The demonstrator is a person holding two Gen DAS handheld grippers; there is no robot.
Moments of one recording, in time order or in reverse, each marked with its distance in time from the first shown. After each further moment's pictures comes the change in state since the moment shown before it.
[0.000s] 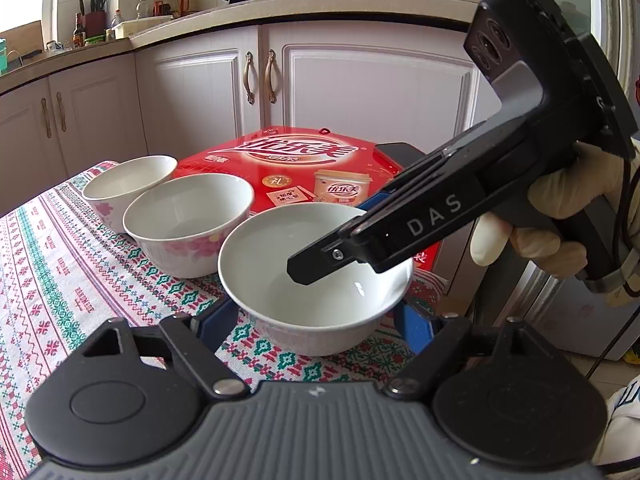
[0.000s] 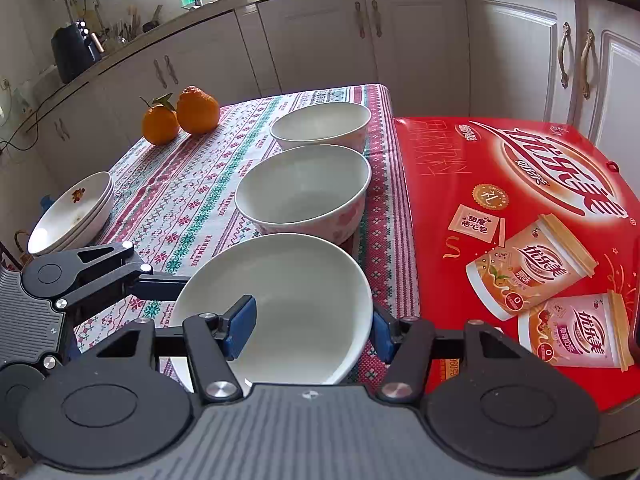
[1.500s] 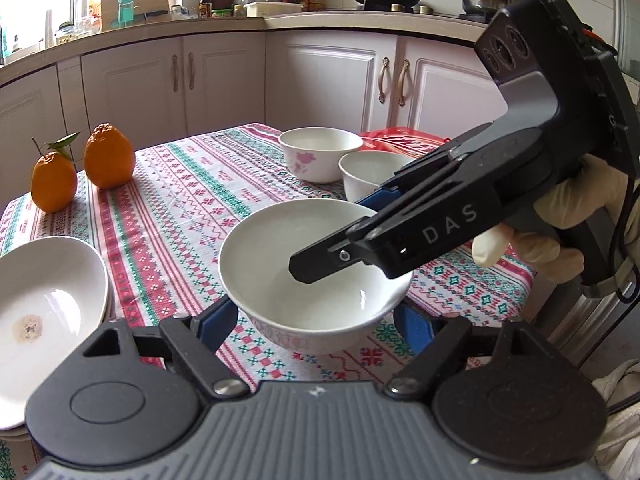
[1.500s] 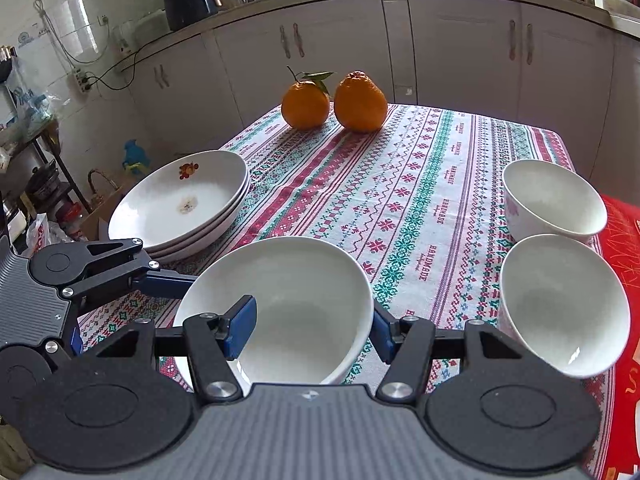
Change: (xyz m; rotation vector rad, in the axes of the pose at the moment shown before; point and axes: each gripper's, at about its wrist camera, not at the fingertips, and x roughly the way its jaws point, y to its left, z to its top) left arm -0.101 0.088 -0.050 -0.215 0.010 0.235; right arm 0.075 0.144 0.052 -0.258 0.052 0.234
